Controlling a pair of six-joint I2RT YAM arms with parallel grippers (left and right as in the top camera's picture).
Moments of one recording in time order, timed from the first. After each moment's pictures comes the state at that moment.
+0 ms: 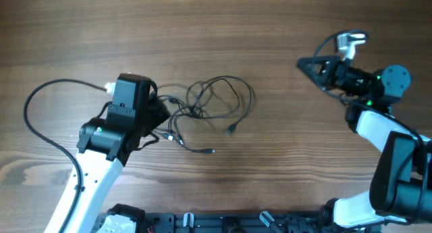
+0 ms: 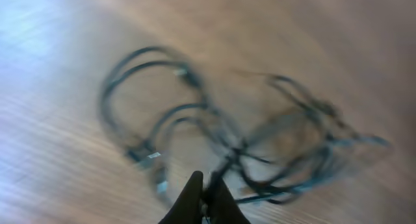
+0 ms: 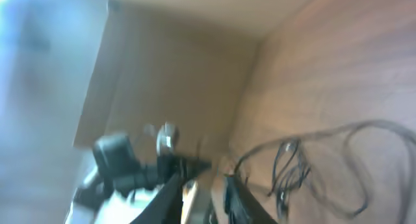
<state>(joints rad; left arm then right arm) -0.27 1.12 0.96 -0.81 -0.01 -0.80 -0.22 1.68 0.70 1.21 -1.46 1.42</state>
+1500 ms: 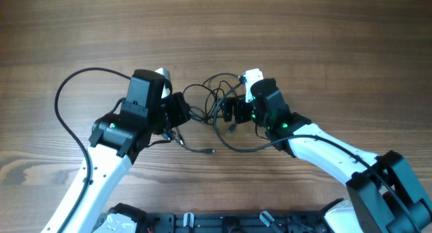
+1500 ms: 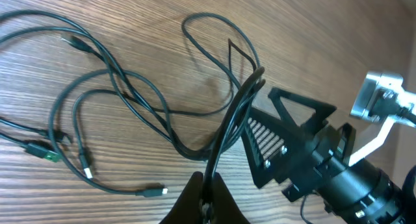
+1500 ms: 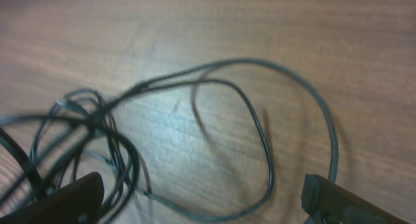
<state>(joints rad) -0.35 1.16 0.96 -0.72 0.24 -0.72 0.56 1.57 0.70 0.17 -0.09 0.36</state>
